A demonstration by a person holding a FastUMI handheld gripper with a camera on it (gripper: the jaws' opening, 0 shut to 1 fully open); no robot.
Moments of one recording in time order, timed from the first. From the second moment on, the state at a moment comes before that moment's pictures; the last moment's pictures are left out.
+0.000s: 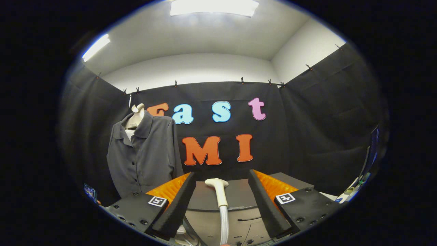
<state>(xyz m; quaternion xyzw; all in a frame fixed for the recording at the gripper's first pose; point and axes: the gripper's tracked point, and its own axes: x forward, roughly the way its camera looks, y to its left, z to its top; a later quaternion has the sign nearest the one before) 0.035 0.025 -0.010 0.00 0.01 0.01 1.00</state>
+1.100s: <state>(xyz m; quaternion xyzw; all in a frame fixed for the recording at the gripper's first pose) 0.290 0.026 -0.213 0.02 0.26 0.10 0.96</state>
